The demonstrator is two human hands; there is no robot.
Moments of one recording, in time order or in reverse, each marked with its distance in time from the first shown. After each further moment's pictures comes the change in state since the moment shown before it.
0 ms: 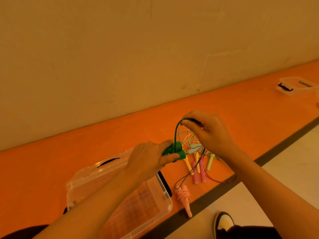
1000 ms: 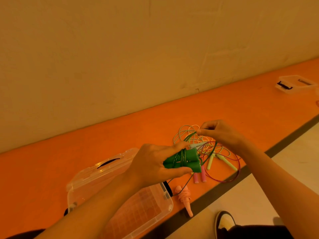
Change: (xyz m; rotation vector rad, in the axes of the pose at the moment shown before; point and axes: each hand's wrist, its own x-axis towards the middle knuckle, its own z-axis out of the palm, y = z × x) left_hand -0.015 0.013 -0.014 -0.401 0.363 0.409; right_hand -0.018 0.070 -0.019 0.292 -0.247 0.689
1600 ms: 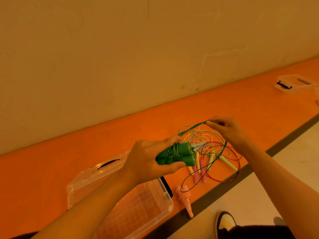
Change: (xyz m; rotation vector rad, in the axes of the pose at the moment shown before) left_hand 0.002 -0.006 -0.011 -0.055 0.080 -0.021; right_hand 0.011 0.029 -0.017 0.096 0.223 -0.082
